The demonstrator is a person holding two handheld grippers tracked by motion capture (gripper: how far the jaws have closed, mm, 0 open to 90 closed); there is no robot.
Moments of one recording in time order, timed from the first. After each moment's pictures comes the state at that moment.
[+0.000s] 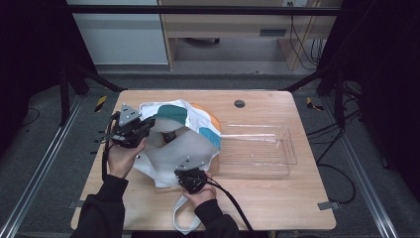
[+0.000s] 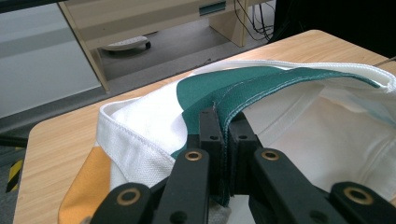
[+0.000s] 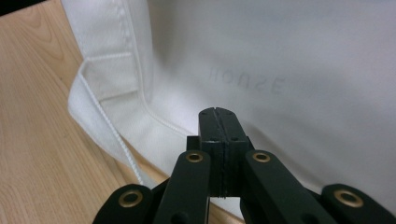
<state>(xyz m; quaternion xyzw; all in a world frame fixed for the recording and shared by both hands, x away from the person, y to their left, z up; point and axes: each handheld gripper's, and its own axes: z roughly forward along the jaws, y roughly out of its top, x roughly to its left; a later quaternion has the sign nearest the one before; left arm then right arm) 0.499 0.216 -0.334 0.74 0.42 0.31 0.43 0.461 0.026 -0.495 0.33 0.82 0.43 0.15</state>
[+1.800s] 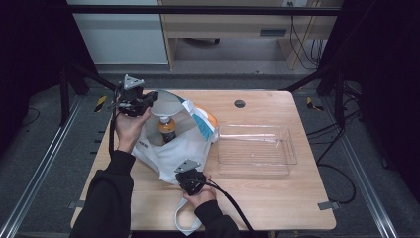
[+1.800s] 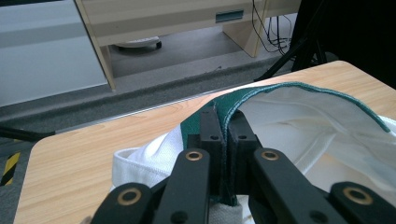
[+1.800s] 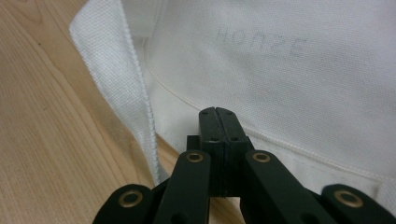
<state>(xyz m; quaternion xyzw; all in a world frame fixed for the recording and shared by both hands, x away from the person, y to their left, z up) 0.576 0.212 -0.308 0.71 0.47 0.30 0.44 0.462 0.030 -0.504 0.33 0.85 0.39 0.15</state>
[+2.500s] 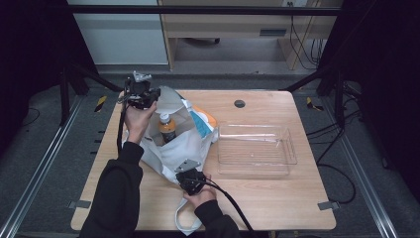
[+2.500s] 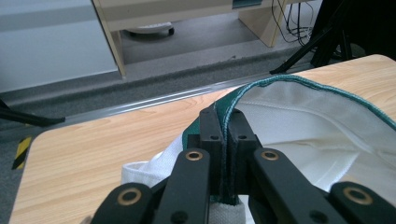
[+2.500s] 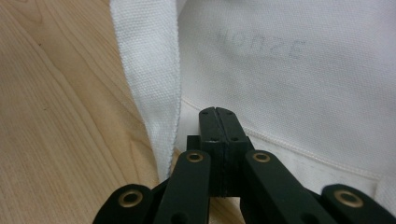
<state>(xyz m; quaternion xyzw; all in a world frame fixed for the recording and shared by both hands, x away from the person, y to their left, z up) 0.622 0.205 -0.331 0.71 0.50 0.30 0.40 0.462 0.030 -0.504 0.33 0.85 0.39 0.15</state>
